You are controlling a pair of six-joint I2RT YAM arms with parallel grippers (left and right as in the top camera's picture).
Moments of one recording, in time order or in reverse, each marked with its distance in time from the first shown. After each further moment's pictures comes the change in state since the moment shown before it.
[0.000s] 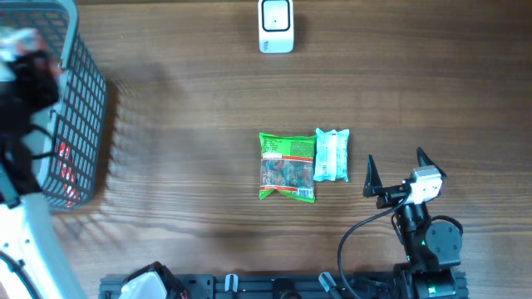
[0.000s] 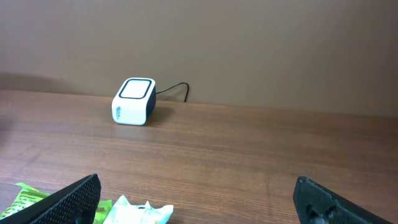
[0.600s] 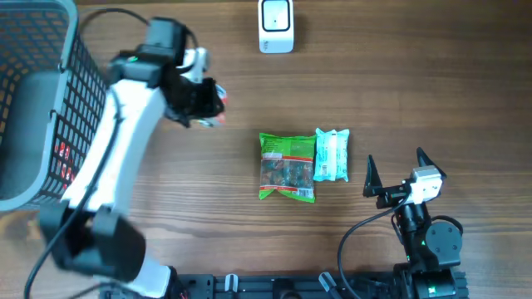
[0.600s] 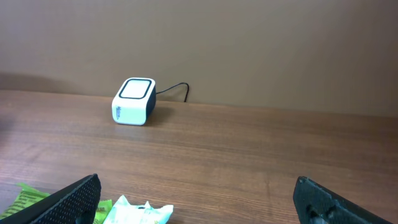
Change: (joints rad) left arm -0.636 0.485 0.000 -0.303 -0.011 -0.095; right arm 0.000 0.000 0.000 0.000 0.000 0.000
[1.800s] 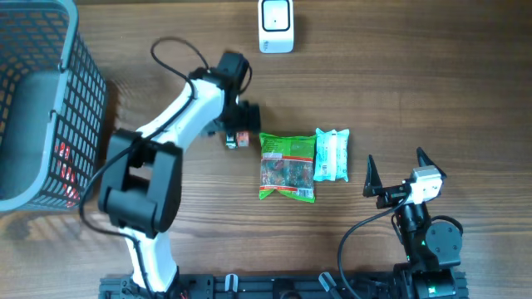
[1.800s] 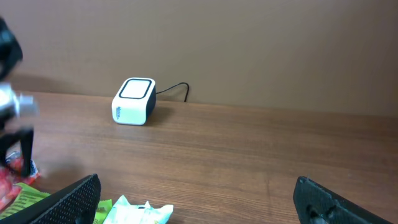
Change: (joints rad) left arm -0.160 0.290 -0.092 0.266 -0.221 -0.202; right arm 0.000 0.000 0.000 0.000 0.000 0.000
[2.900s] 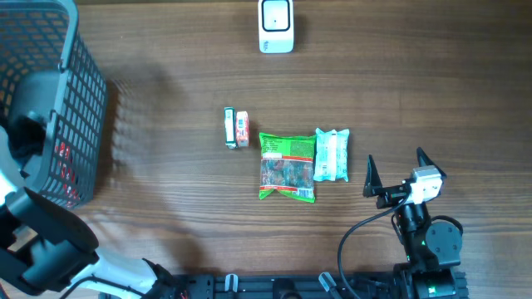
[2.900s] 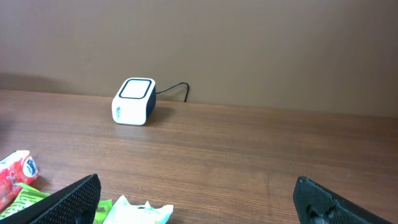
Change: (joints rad) left arm 1.056 -0.198 0.044 -0.182 -0.112 0.080; right arm 0.000 0.000 0.000 0.000 0.000 0.000
